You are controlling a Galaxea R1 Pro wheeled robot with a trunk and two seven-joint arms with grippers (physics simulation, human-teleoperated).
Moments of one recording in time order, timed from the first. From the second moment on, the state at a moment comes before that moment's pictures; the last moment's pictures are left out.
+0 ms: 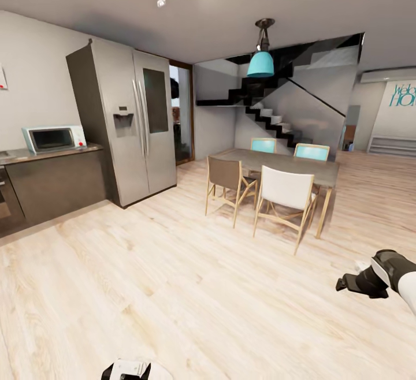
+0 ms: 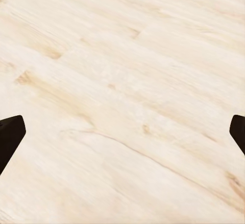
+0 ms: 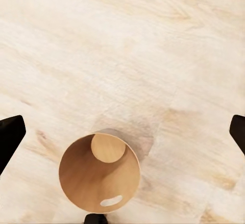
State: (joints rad) left arm -0.06 0.03 -0.01 -0.78 -0.01 -0.16 -0.12; right arm -1.04 -0.47 -0.26 -0.06 0.35 0.75 0.37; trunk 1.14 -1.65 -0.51
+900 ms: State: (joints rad) left arm -0.06 0.03 -0.01 -0.78 -0.01 -0.16 -0.12; right arm -1.04 -0.46 -0.26 -0.07 0.36 0.74 0.37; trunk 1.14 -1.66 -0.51
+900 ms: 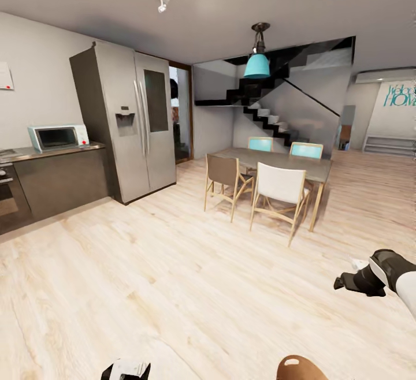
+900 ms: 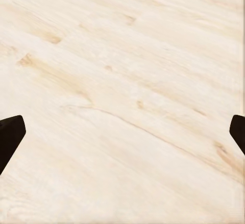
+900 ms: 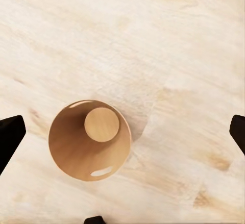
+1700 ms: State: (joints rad) left arm -0.06 0.03 -0.01 -0.74 -0.02 -0.16 -0.12; right arm -1.03 -0.46 -0.26 -0.06 0.35 0.63 0.37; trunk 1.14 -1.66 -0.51
